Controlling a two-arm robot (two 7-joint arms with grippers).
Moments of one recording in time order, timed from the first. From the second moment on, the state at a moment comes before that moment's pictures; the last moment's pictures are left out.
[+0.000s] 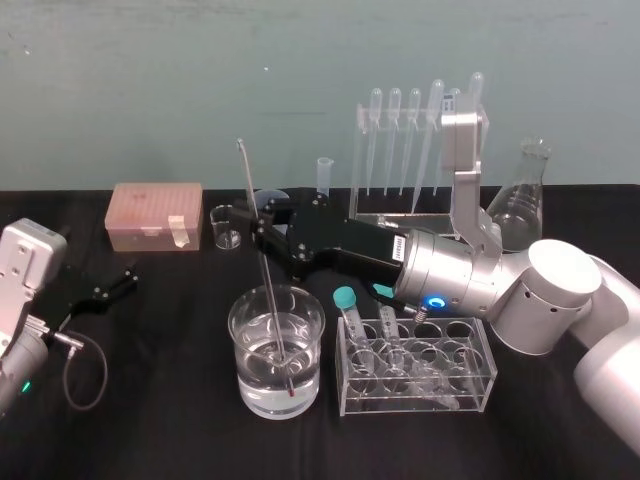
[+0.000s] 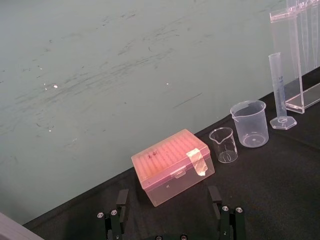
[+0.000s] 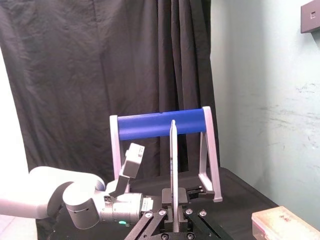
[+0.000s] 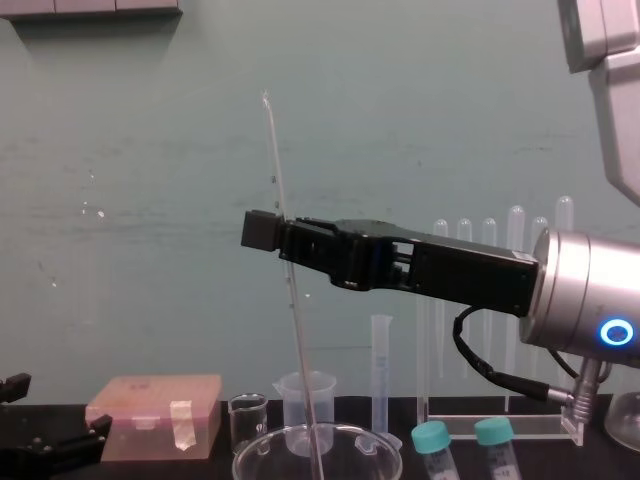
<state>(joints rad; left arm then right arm) -0.20 0.60 0.45 -1.41 -0.25 -0.12 0.03 0.54 0.40 -0.66 -1.37 0.76 -0.06 0.83</state>
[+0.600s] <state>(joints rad) -0.20 0.60 0.45 -1.41 -0.25 -0.12 0.03 0.53 0.41 -0.66 -1.38 0.76 -0.06 0.83</state>
